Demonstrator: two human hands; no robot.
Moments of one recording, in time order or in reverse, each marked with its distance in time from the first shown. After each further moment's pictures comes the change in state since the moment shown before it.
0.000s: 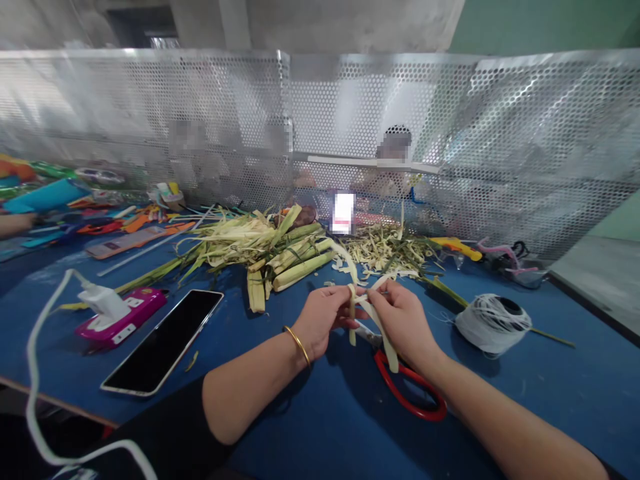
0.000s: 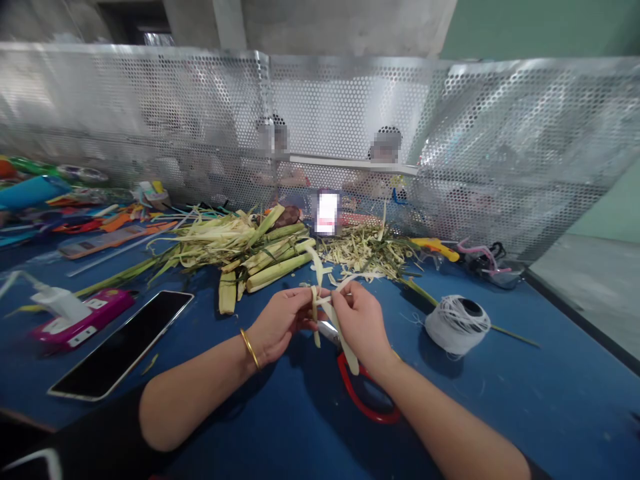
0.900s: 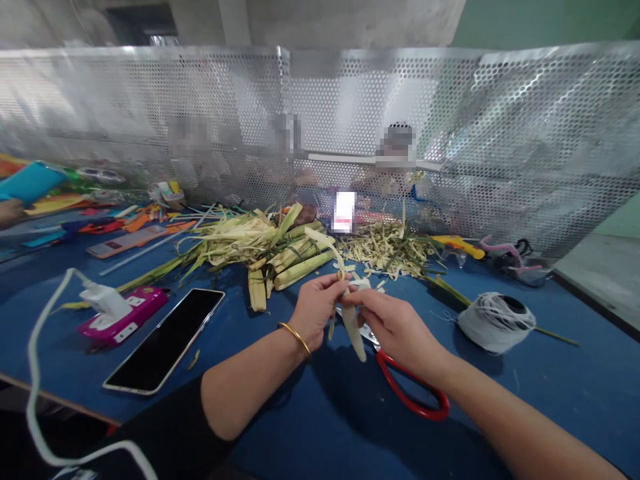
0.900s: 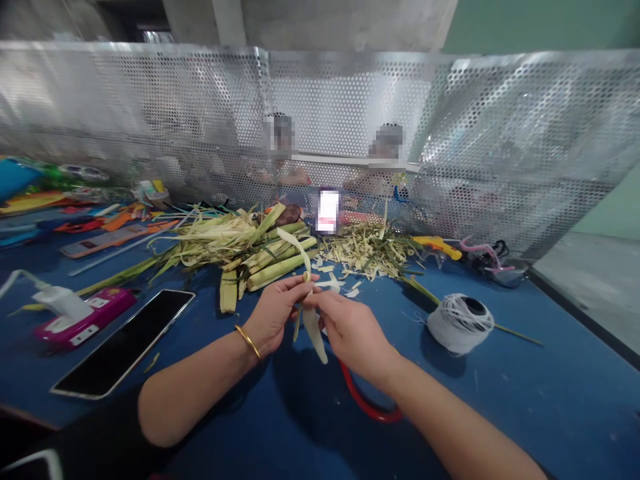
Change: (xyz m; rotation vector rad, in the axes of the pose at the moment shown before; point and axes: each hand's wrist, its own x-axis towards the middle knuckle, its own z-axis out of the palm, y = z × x) left_hand 0.005 0.005 -0.005 0.089 0.189 0.164; right_hand -0.009 -0.006 -0.012 -0.123 -0.377 -0.534
